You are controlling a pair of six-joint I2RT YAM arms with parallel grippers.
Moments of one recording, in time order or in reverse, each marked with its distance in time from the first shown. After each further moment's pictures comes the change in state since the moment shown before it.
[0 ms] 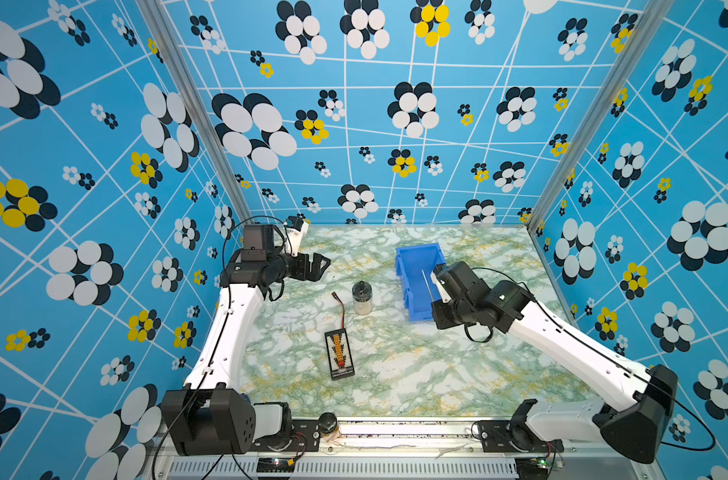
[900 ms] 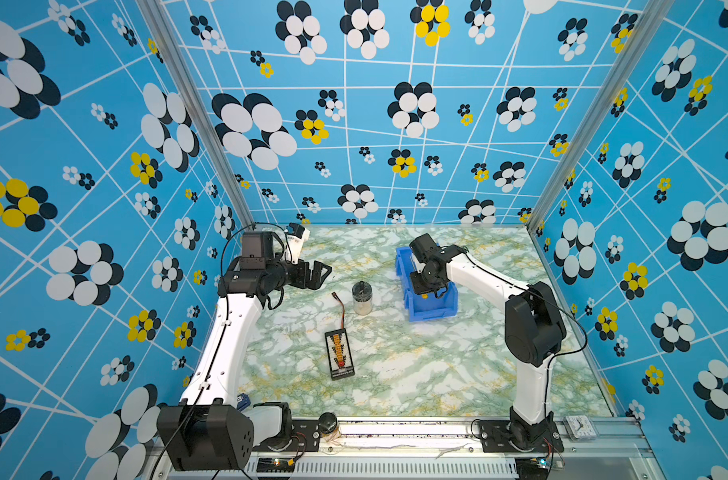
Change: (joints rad) left arm -0.006 -0.068 -0.058 -0.025 0.020 0.016; right arm -0.172 0.639 0.337 0.137 -0.001 -0.163
